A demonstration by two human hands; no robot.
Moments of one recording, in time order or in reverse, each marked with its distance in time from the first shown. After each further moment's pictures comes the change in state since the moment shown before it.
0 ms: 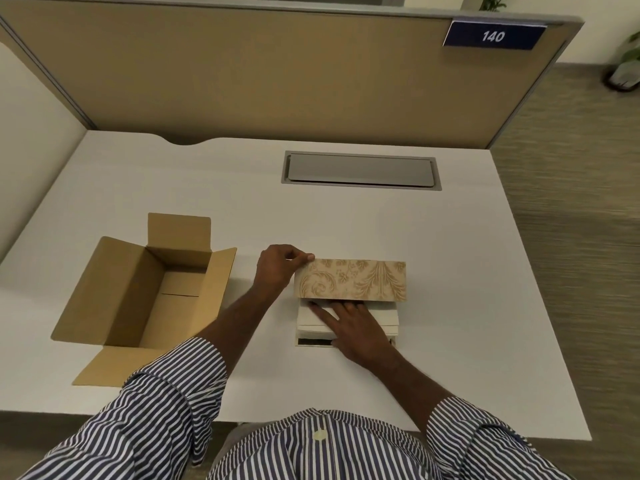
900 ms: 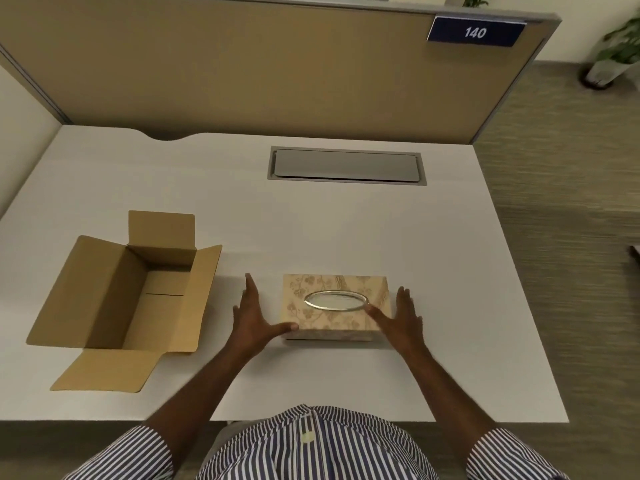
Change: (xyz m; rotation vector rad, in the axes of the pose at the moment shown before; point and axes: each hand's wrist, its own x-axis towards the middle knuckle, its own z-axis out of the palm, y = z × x) left_hand -0.090 -0.074 0.013 0.046 -0.140 -0.103; right_hand -0.052 0.061 -0.001 0.940 -0.034 0.980
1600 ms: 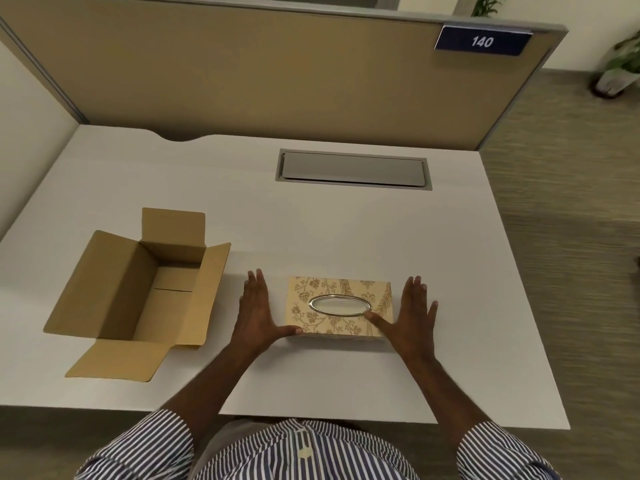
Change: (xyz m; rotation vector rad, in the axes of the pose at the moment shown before) left_hand -0.005 0.003 -0.004 0.260 0.011 0.109; right_hand -0.004 0.009 -0.007 -0.362 0.194 -0.256
